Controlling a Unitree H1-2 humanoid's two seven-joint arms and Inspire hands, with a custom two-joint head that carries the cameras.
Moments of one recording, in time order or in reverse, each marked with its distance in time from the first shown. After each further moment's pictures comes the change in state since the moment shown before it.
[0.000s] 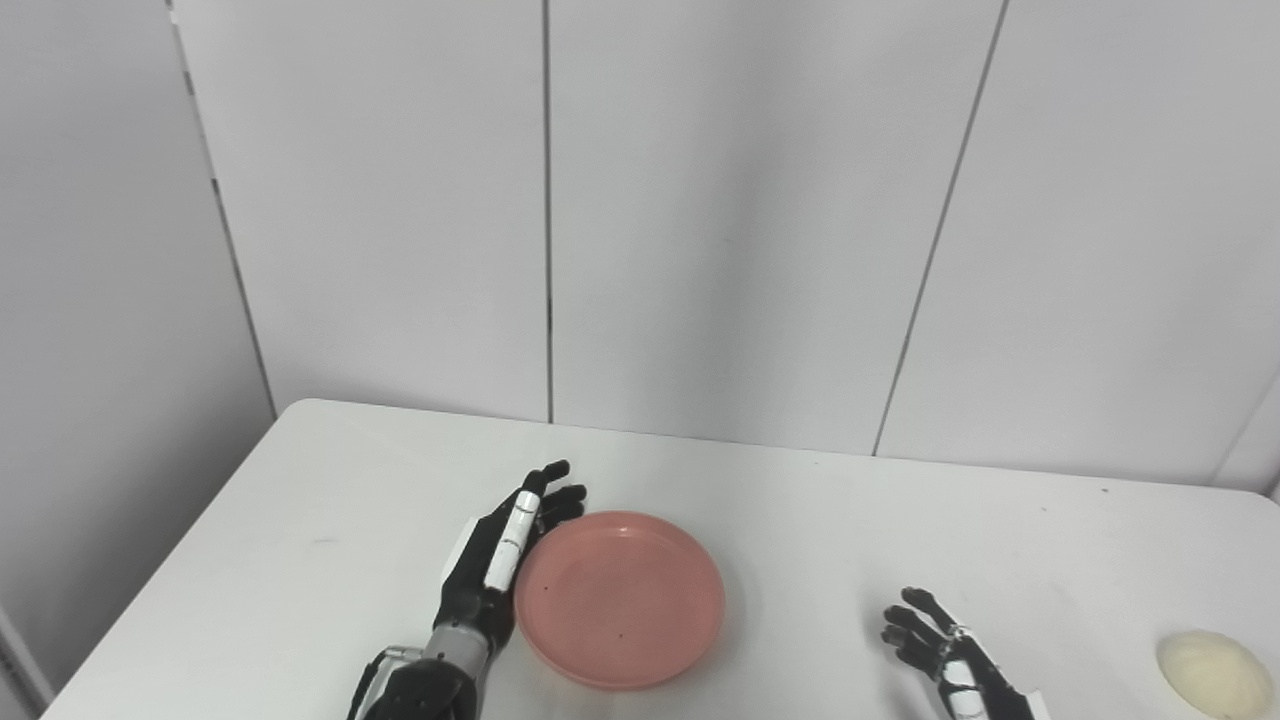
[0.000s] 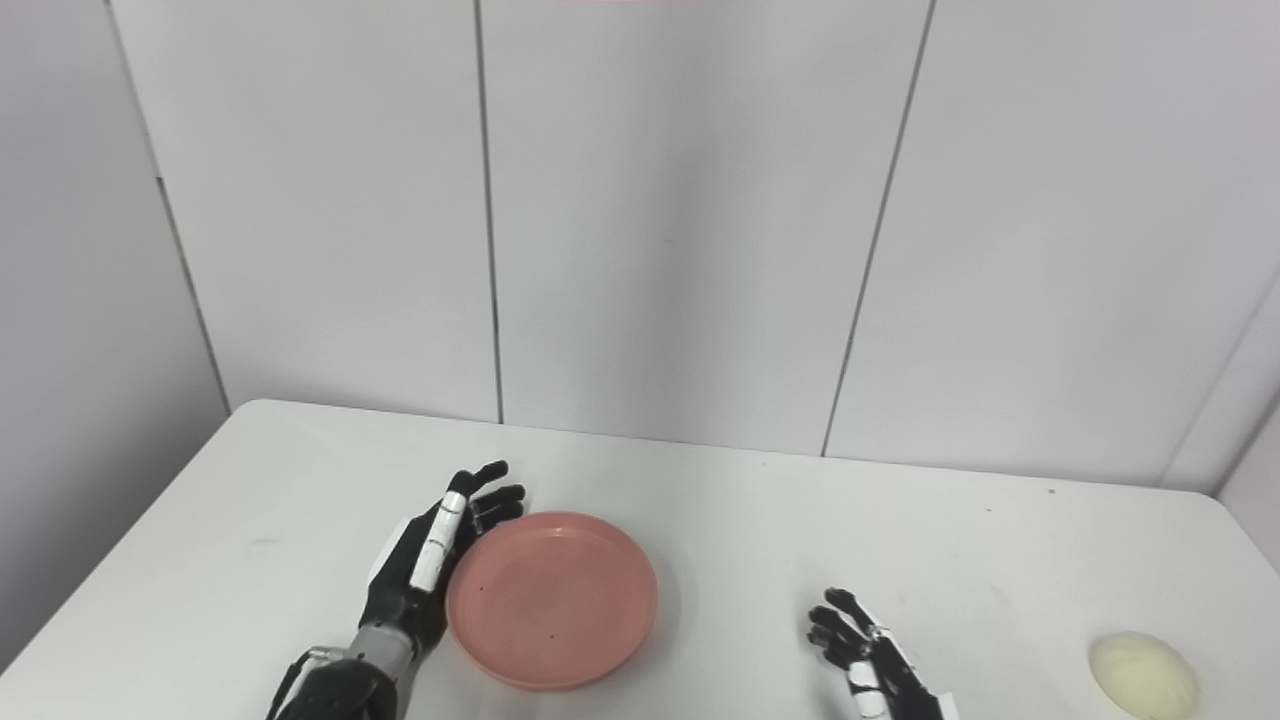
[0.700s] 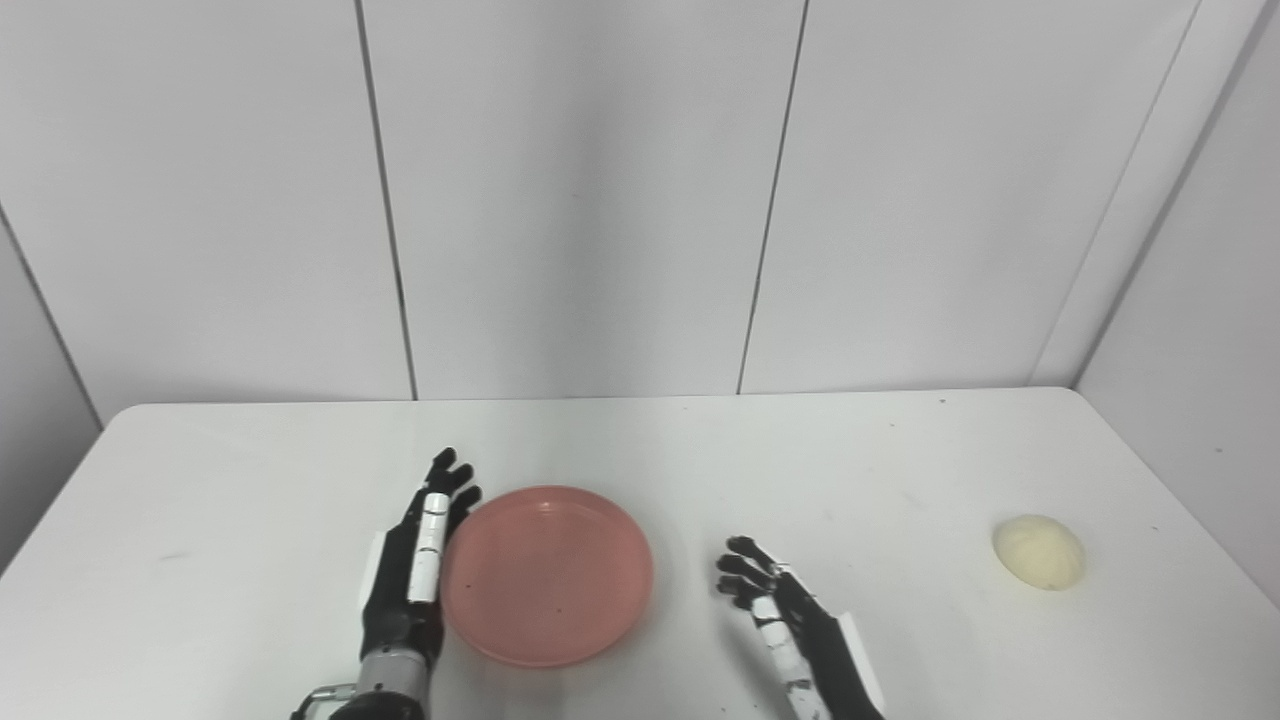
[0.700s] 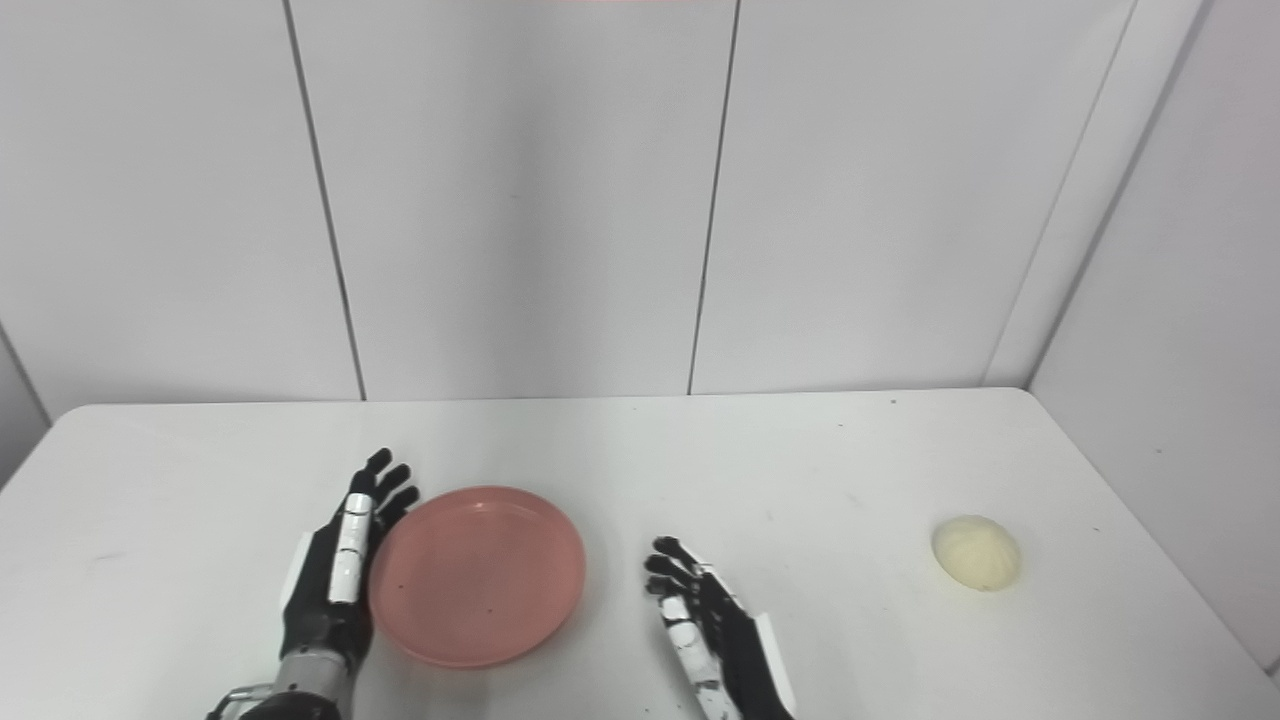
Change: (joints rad) left arm 0.041 -0.089 -0.008 -0.035 0.072 -0.024 0.070; right arm 0.004 0.104 0.068 -0.019 -0.155 0.061 -0.071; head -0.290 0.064
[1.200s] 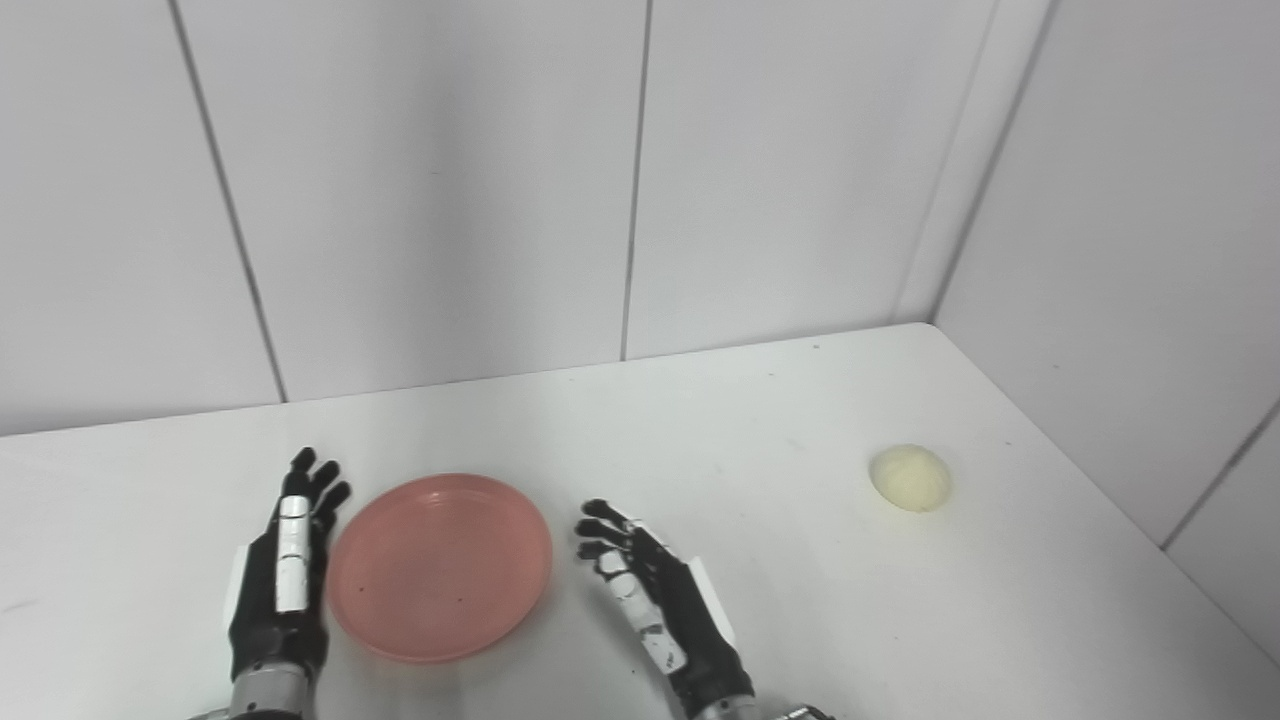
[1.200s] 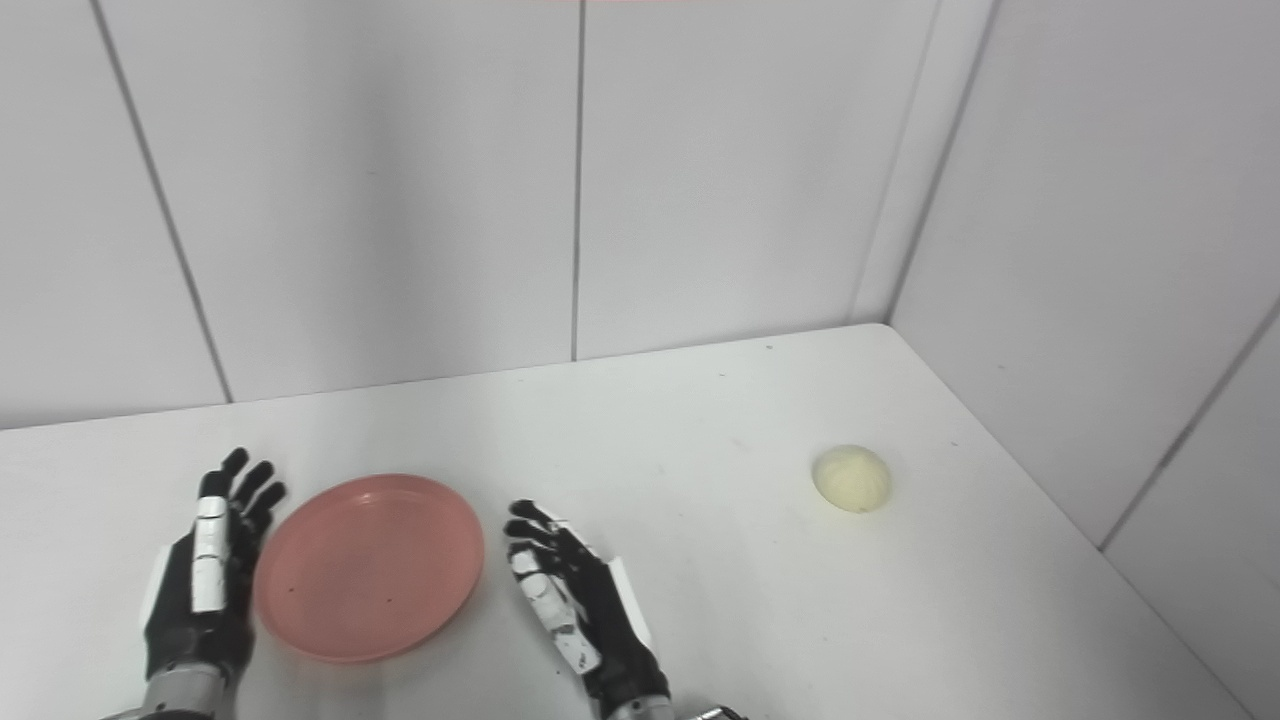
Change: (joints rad) left arm -0.016 0.023 0.022 0.000 -0.067 0.032 -0.062; right arm -0.053 0.047 0.037 0.066 -0.054 0.005 -0.043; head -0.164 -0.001
